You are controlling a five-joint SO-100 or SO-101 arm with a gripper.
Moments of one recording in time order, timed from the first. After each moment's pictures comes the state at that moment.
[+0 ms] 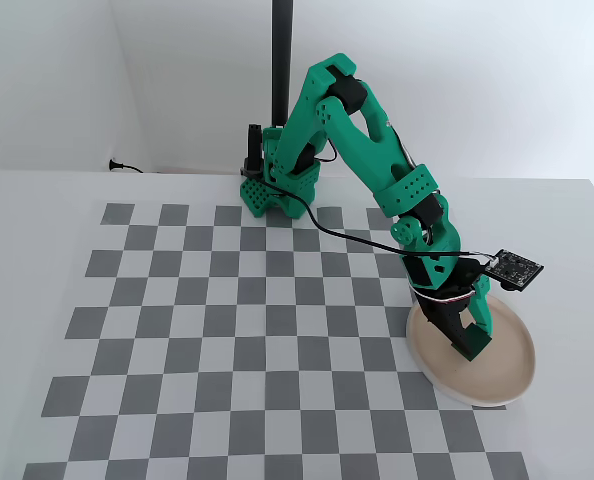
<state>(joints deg) -44.8 78.6 107.7 14.4 -84.9</state>
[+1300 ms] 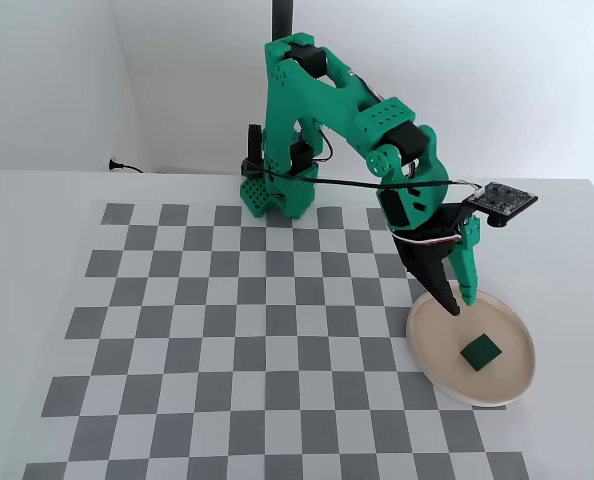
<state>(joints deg) -38.2 107.6 107.9 40.6 -85.7</state>
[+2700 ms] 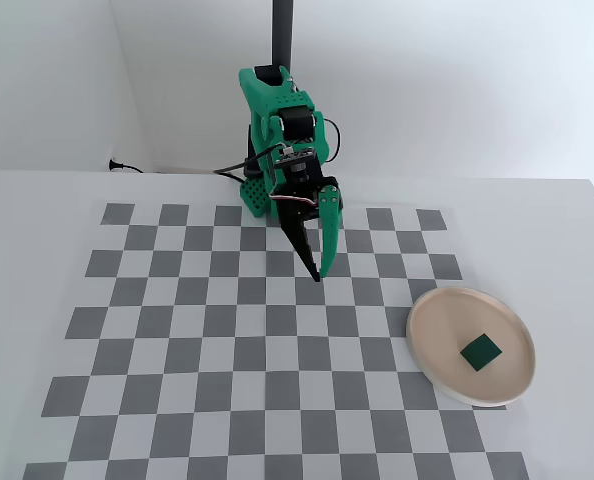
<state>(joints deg) -14.7 177.6 164.4 40.3 -63.6</state>
